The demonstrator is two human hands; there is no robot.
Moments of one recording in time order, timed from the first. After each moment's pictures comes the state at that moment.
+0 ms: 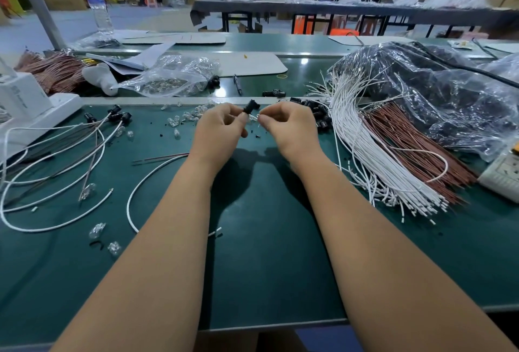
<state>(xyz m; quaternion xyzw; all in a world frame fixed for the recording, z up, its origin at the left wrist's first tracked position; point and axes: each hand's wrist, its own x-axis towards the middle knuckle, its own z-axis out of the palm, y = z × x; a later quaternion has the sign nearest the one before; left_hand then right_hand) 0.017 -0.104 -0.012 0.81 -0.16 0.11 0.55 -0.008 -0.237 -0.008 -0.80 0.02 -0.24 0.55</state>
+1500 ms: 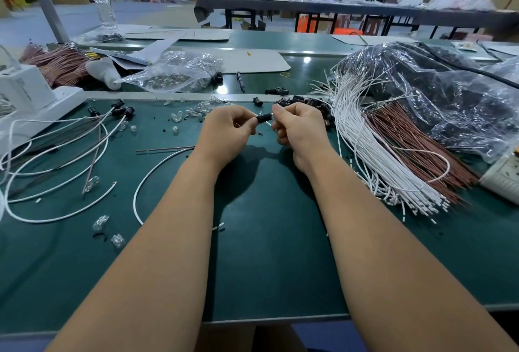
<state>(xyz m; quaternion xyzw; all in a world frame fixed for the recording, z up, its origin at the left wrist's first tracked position) 0.011 -0.103 -0.012 0.83 -0.22 0.12 0.50 -0.003 -0.246 -0.013 -0.68 0.07 -0.17 0.71</state>
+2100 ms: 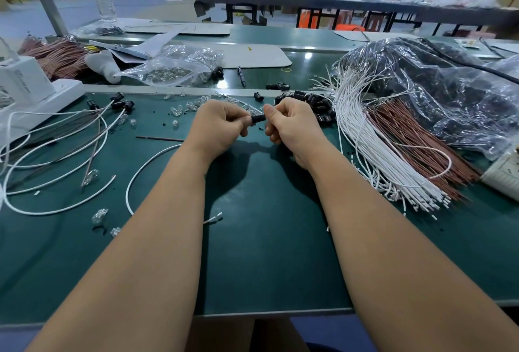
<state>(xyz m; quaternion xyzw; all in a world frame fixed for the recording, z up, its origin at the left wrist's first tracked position) 0.013 -0.091 -0.010 0.84 -0.21 0.09 0.50 -0.009 -0.241 -0.013 -0.77 0.01 -0.15 0.62</state>
